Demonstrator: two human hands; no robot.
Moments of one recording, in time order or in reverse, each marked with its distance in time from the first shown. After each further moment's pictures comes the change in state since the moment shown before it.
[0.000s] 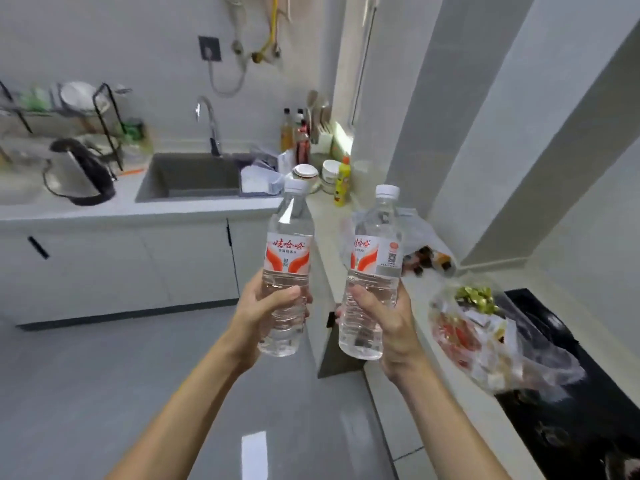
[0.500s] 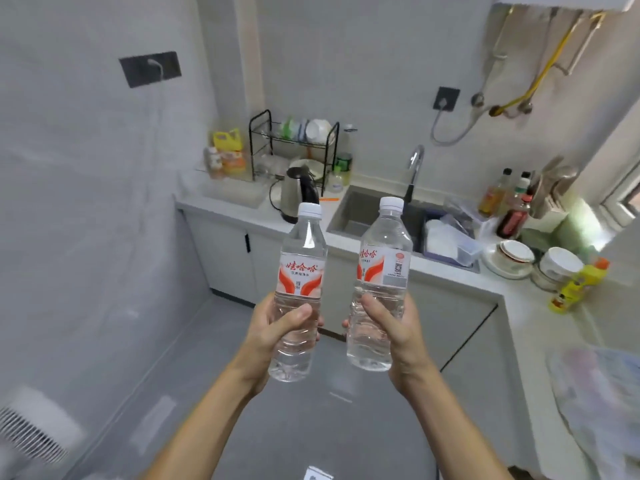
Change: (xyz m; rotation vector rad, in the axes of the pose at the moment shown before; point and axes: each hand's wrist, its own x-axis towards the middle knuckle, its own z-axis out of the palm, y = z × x) left_hand -0.005 0.090 -0.315 -0.034 0.563 0.129; right_hand 0.145 0.098 0.361 -0.040 -0.560 0.121
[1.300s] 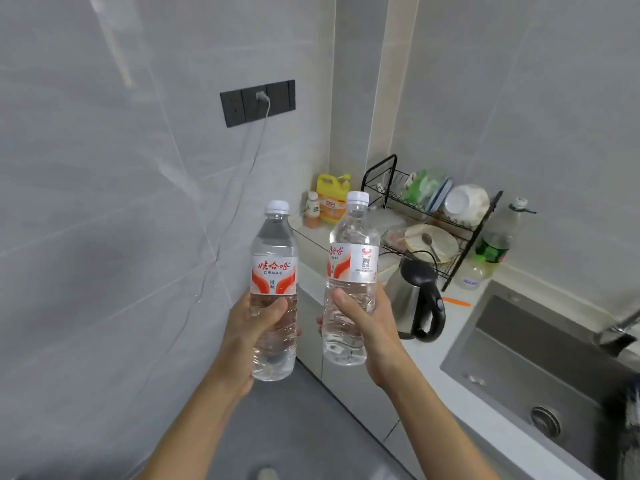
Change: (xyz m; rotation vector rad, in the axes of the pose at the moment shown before) left_hand 0.396 0.088 -0.240 -0.080 0.564 0.152; right_hand 0.502 0.073 0.241 0.034 -0.520 0.190
